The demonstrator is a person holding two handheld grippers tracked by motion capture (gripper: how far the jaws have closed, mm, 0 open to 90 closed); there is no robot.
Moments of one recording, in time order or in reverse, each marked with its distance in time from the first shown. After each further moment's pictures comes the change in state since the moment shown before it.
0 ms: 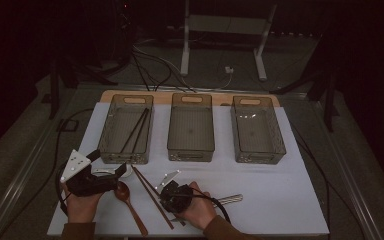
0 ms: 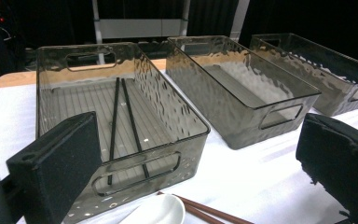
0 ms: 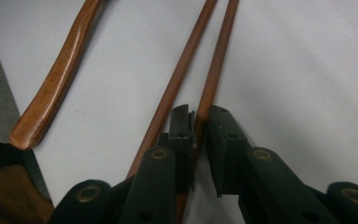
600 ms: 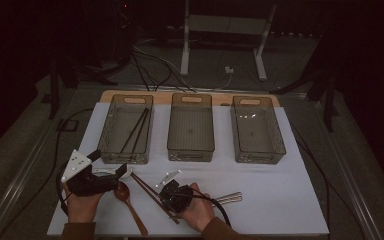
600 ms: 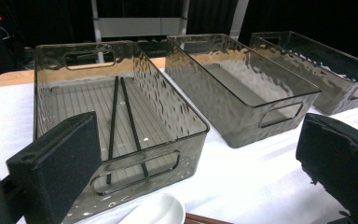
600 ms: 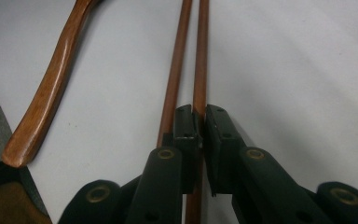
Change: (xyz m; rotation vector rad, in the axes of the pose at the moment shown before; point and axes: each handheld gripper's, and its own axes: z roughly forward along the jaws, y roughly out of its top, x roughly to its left) left arm 0.000 -0.001 0.001 0.002 -0.001 0.001; right arm 0.002 0.000 0.000 -0.017 -0.033 0.084
